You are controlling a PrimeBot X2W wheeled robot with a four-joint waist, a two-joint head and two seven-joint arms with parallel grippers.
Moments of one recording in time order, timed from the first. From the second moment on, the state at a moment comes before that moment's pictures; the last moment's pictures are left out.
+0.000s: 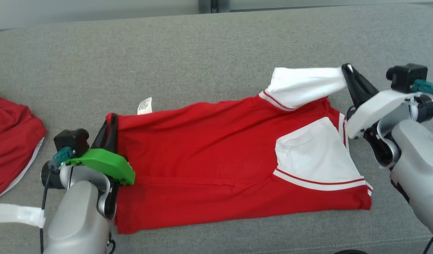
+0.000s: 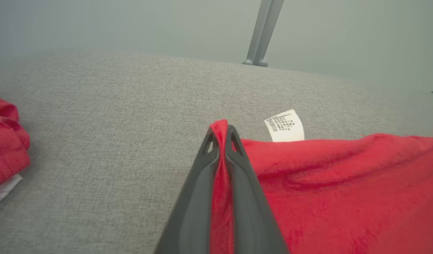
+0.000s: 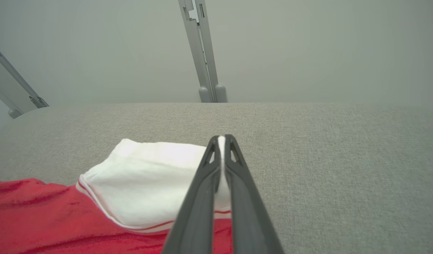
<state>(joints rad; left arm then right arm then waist) -0.55 0.12 -0.18 0.79 -0.39 -0.12 -0.26 -0.79 -0.42 0.61 0.74 0.81 0.13 -0.24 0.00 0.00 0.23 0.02</state>
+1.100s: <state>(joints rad) -0.14 0.09 -0.05 0.61 -0.31 -0.09 -0.26 -0.43 -0.34 0.48 0.75 0.78 0.13 -0.26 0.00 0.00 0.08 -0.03</state>
